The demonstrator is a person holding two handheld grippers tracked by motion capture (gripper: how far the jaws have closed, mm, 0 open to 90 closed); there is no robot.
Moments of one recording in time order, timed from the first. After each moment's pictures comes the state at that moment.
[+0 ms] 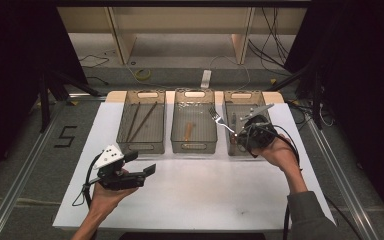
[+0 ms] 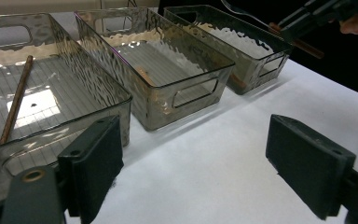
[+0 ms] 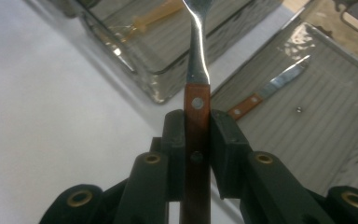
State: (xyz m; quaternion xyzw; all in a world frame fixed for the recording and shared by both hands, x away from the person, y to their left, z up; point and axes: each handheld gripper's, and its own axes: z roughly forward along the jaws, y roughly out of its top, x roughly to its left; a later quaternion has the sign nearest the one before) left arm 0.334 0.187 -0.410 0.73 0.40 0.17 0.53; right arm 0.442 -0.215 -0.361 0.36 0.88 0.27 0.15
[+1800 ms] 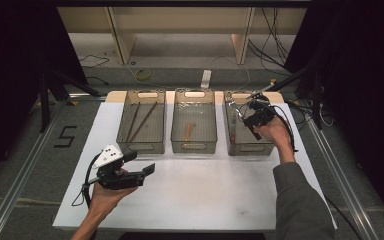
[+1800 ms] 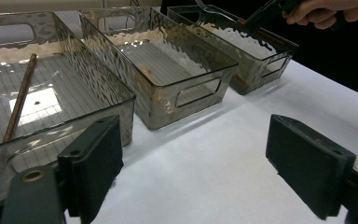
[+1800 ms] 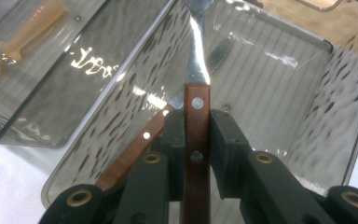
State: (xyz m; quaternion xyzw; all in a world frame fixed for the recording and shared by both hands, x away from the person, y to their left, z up) left arm 0.334 0.188 -0.411 0.73 0.41 0.17 0.53; right arm 0.531 -0.238 -0.380 0.48 0.84 0.22 0.15
